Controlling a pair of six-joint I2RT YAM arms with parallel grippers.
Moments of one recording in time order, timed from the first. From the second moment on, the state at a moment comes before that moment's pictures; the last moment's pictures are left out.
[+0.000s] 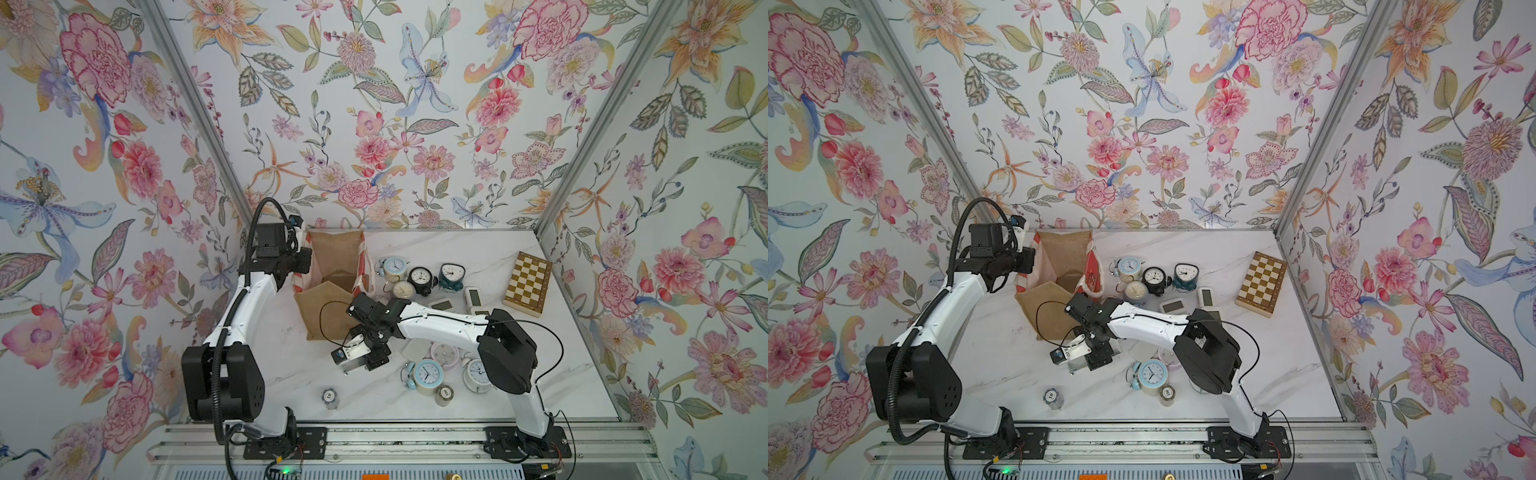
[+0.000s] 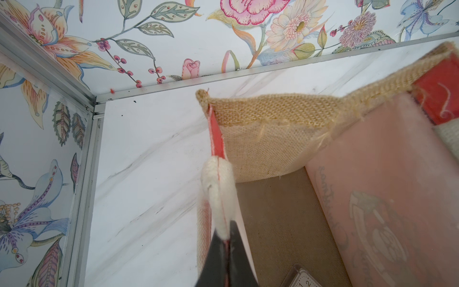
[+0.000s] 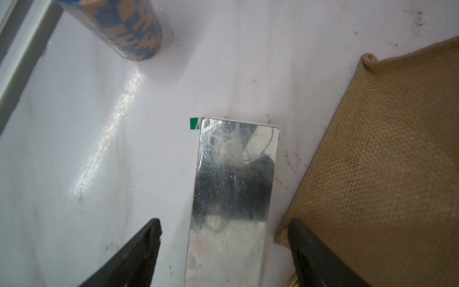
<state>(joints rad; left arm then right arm) 0.02 1.52 1.29 -0.45 0.16 0.16 1.08 2.09 1.65 -0.77 -0.21 -1.04</state>
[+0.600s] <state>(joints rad) 0.02 1.52 1.26 -0.41 0.18 0.18 1.08 2.17 1.69 -0.83 -0.16 -0.98</state>
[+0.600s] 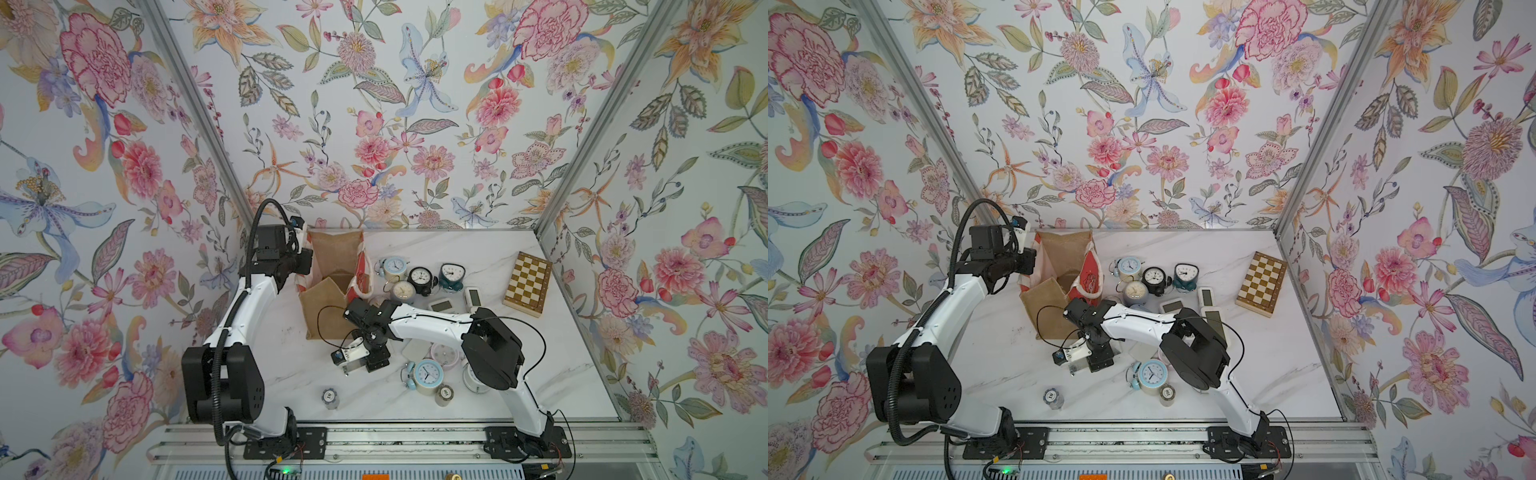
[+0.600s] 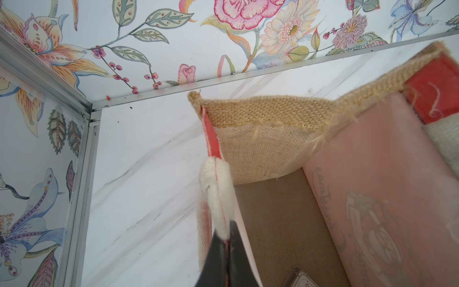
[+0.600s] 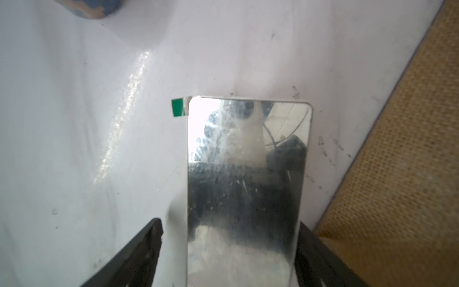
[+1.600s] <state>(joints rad) -0.02 1.46 1.26 -0.48 0.20 0.21 1.08 1.80 1.62 -0.86 -0.37 -0.86</state>
